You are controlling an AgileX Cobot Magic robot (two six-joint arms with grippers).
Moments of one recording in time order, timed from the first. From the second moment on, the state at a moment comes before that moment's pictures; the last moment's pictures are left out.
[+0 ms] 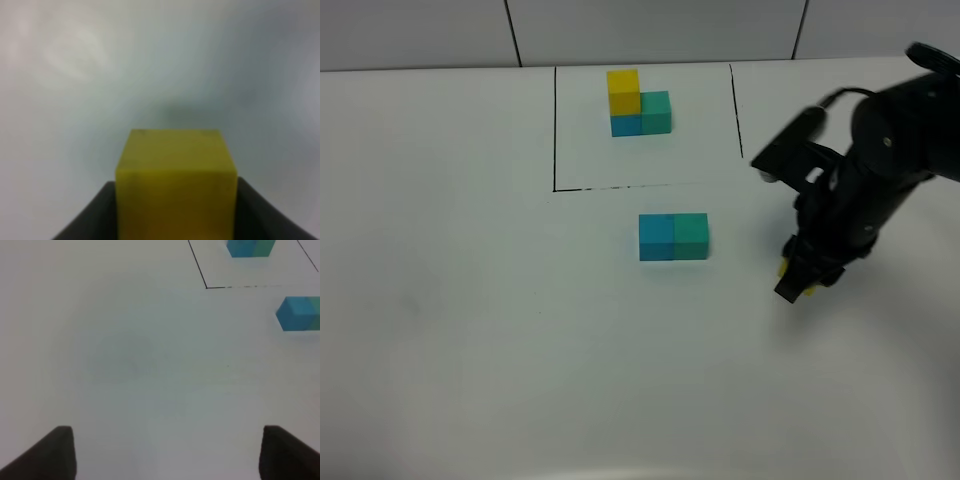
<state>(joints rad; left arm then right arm) -0.03 0.00 -0.50 -0.11 1.04 0.06 0.39 1.75 -1.17 -0.01 0.89 -0.50</state>
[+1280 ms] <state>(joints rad) -0.03 0.00 -0.50 -0.11 1.04 0.06 0.57 2.27 -1.97 0.02 1.22 -1.01</state>
